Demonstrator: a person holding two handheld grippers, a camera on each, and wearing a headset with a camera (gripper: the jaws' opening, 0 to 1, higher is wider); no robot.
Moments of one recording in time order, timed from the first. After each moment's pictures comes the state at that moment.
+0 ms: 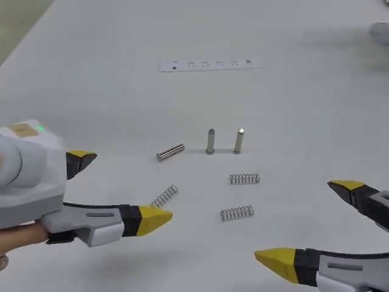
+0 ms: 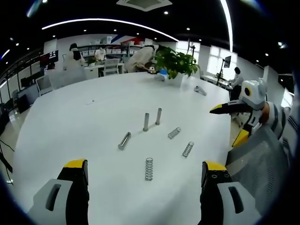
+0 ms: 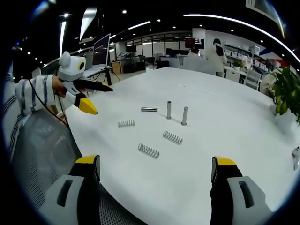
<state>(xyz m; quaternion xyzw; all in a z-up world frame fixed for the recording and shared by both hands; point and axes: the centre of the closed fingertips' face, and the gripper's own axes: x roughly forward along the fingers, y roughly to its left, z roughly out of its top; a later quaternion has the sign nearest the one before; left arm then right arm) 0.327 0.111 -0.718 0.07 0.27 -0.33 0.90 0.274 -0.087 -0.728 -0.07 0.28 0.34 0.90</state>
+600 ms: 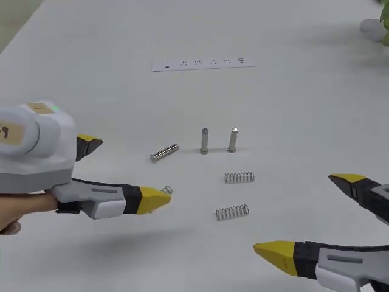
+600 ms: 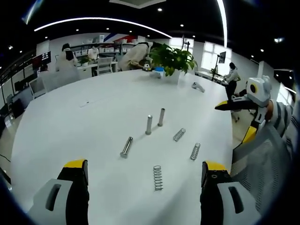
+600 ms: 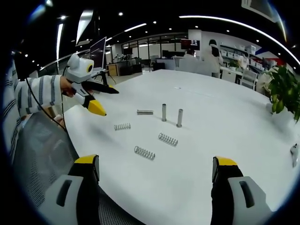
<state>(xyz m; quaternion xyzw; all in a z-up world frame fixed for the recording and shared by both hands) 0.359 0.106 -0.731 0.08 0.28 -0.36 0.89 0.278 -0.094 -0.722 -0.07 0.28 0.32 0.90</state>
